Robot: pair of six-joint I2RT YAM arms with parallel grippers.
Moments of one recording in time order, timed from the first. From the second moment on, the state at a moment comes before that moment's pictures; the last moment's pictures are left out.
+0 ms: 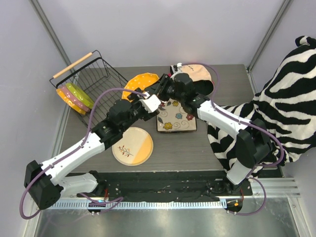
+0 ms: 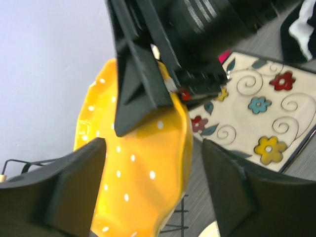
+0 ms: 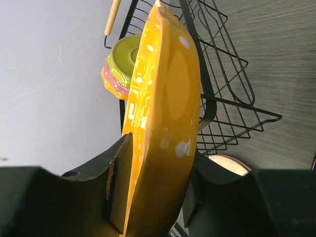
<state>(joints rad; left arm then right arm) -0.76 1.13 0.93 0.06 -0.12 0.56 0.64 1.67 1.32 0.09 -0.19 1.01</state>
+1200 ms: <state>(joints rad) -0.02 1.04 1.10 -0.13 0.17 -0.37 0.59 1.43 1.14 0.36 -0.34 0.91</state>
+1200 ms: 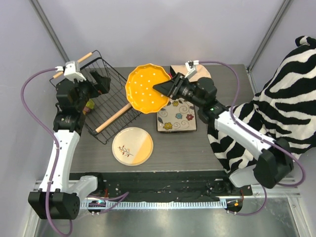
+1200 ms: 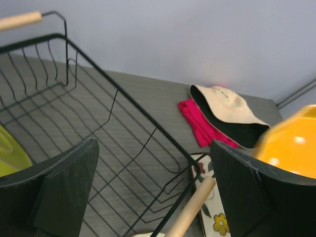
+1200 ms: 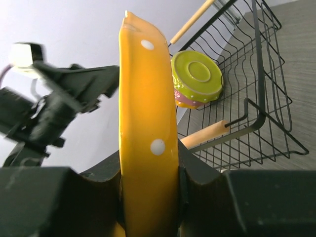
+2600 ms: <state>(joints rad) -0.01 1.03 1.09 -0.22 0.08 -0.34 0.79 1.40 0.69 0.27 -0.29 0.91</state>
